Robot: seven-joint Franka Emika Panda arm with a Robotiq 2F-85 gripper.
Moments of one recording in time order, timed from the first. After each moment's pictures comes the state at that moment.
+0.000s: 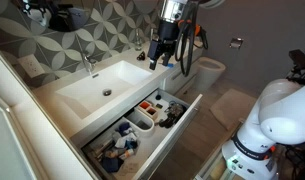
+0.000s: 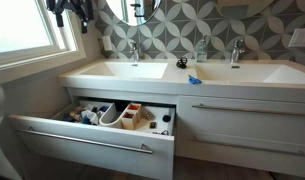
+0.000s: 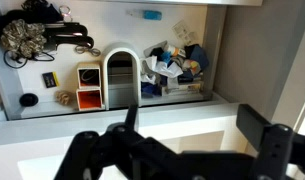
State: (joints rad) arm 0.20 -0.54 0.06 -2.35 0.29 1.92 0.00
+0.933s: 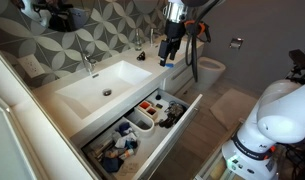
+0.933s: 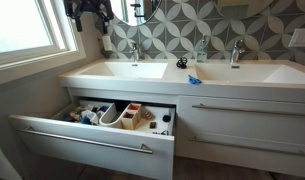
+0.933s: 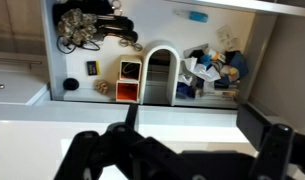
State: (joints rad) arm 0.13 -0.52 0.03 -2.35 0.13 1.92 -0.15
